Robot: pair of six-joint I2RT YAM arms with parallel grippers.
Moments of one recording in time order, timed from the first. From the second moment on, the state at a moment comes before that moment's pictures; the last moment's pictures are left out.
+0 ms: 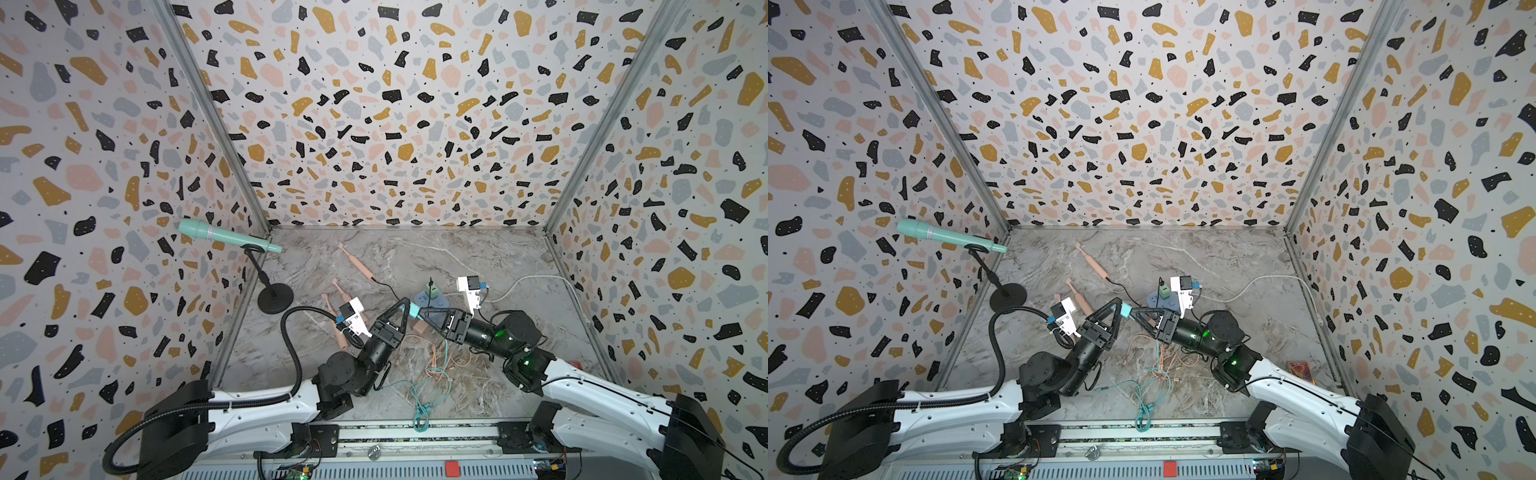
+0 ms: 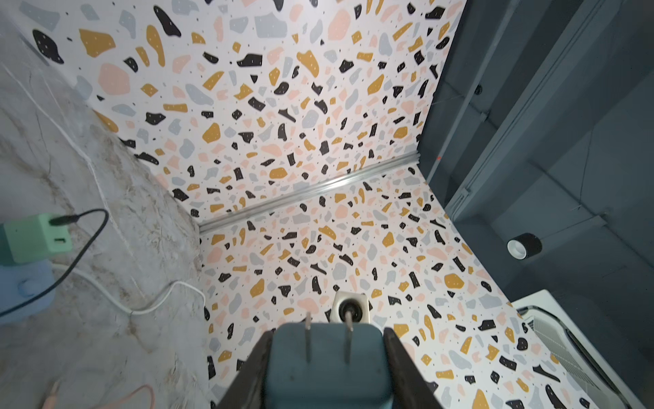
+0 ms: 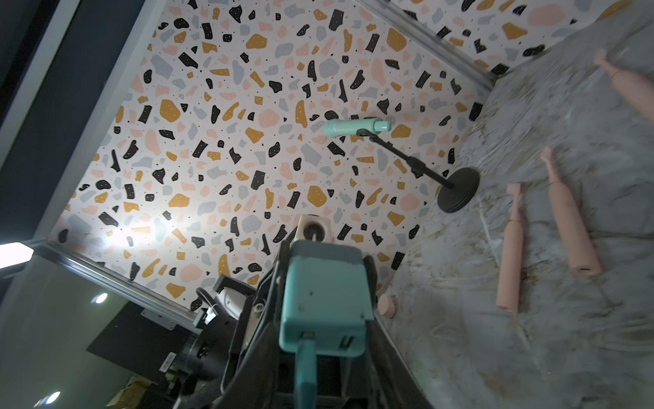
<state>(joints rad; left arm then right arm) -1.21 1.00 0.39 0.93 -0.57 -1.19 0.86 0.95 0.52 0.59 -0.35 1.07</state>
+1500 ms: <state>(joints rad) -1.20 0.87 0.37 0.59 -0.66 -1.55 1.12 1.09 0.57 0.57 0.08 0.00</state>
